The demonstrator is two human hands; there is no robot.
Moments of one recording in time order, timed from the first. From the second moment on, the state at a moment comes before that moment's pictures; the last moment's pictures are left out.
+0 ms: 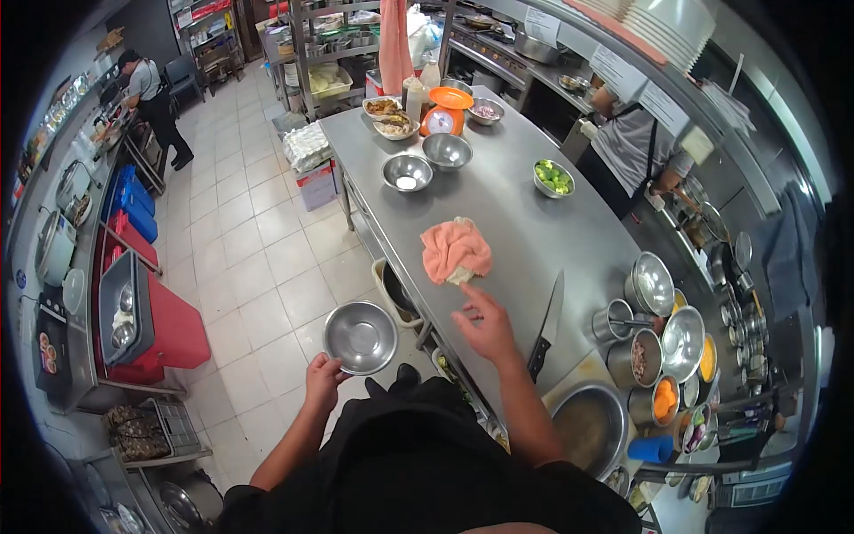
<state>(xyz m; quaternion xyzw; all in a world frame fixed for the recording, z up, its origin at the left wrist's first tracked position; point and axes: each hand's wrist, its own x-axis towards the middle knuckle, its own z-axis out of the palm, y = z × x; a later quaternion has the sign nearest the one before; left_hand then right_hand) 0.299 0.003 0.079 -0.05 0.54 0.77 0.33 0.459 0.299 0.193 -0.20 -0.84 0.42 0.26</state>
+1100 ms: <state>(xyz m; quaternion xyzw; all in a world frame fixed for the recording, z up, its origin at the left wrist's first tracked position) 0.021 0.054 0.054 -0.10 0.54 0.77 0.32 0.258 0.560 0.389 -0.17 -0.50 0.57 0.63</state>
